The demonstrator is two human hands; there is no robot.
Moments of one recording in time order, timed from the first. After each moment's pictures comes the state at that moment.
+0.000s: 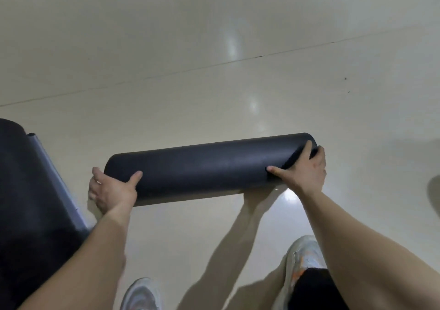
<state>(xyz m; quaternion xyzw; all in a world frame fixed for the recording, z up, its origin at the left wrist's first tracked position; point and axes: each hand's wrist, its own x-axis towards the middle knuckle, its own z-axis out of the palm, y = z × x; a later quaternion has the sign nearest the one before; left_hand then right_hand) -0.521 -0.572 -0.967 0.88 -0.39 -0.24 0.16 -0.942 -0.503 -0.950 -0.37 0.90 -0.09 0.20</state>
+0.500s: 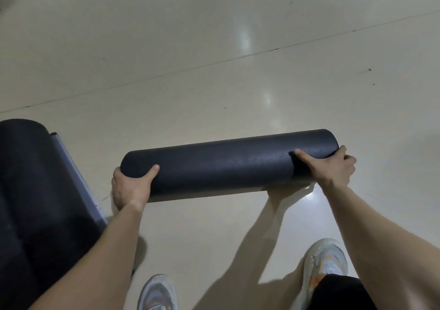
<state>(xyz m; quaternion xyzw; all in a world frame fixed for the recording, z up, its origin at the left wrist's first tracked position) -0.516 -0.581 -0.968 0.87 -0.35 -0.27 0.20 -0.960 -0.522 -0.966 -0.21 0.92 -0.21 0.24</state>
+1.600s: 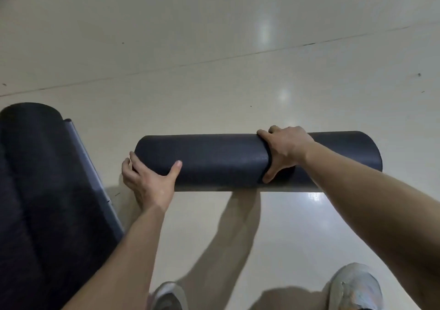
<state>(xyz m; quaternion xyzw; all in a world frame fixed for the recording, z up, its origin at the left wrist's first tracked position) -0.523 -0.591 -0.984 0.86 -0.41 -0.21 0.23 -0.841 -0.658 -0.940 -0.76 0.58 0.25 0.19</state>
